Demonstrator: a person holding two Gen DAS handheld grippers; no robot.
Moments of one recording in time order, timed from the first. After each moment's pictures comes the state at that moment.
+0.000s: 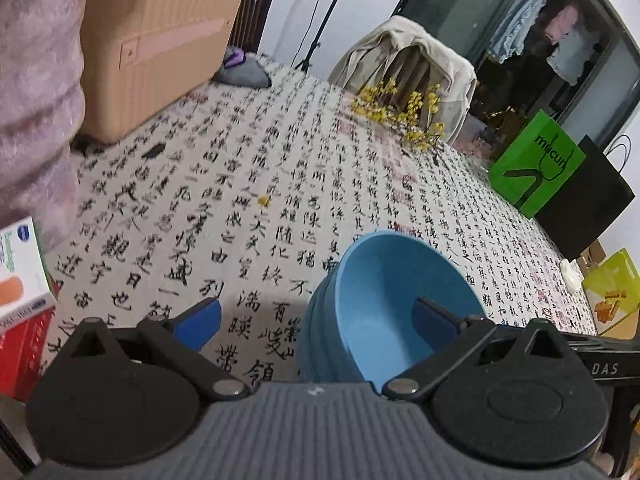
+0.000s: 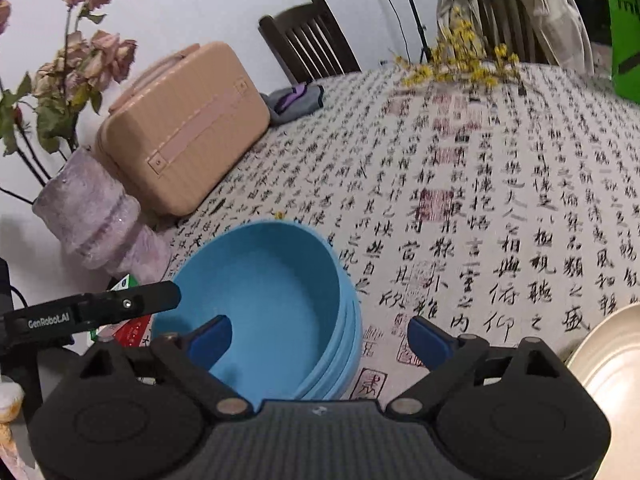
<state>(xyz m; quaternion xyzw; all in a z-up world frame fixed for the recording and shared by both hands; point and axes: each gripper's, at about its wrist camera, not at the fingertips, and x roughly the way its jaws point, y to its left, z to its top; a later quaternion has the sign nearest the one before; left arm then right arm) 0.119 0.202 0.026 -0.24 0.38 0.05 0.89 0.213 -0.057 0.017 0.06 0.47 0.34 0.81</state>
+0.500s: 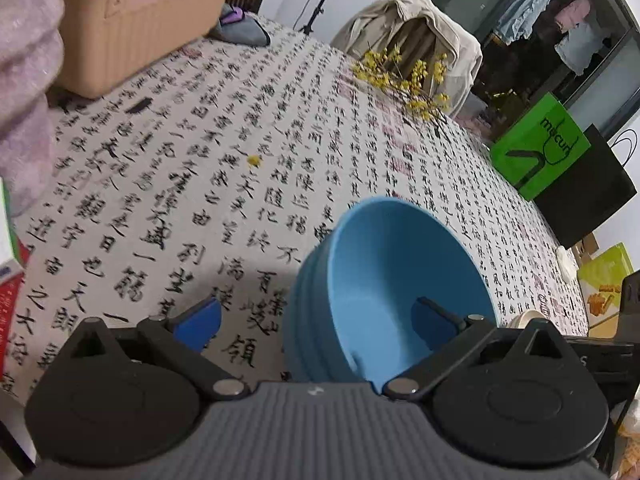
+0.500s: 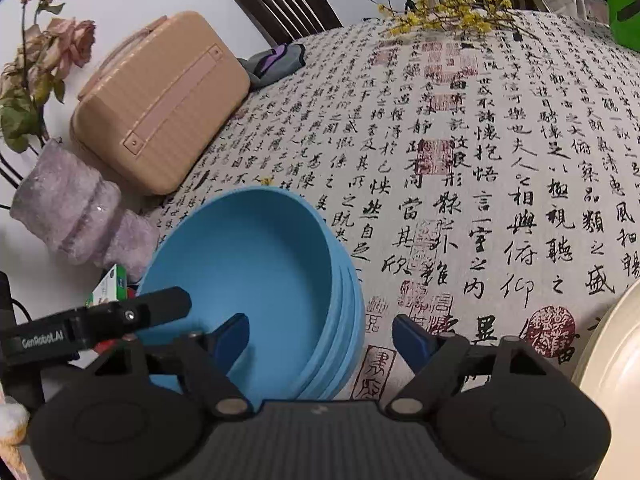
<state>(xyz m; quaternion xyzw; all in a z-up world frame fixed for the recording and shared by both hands) 0.135 0.194 0.005 -0.26 0.42 0.03 0.87 0.227 -0.043 -0.008 0.08 0.53 0.33 0.78</state>
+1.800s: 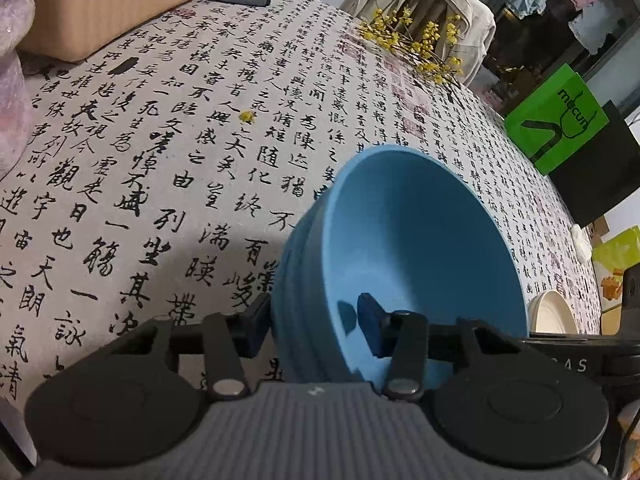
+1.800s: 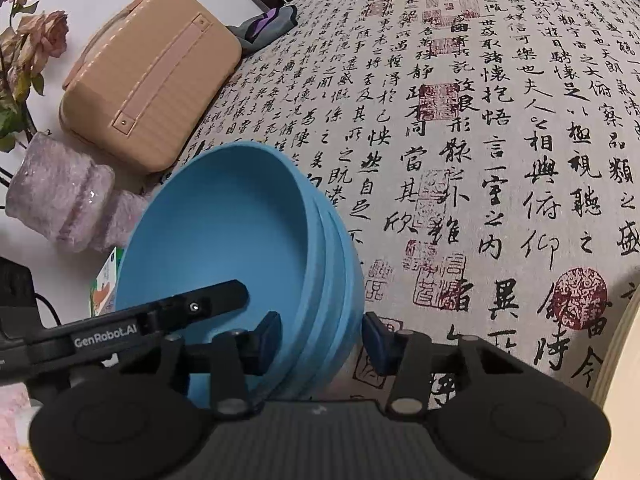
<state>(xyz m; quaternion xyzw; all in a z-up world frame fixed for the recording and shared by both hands) 0.155 0.180 -0.022 -0.26 0.46 0.04 0.85 0.238 -0.048 -0.032 0.10 0.58 0.34 0.74</state>
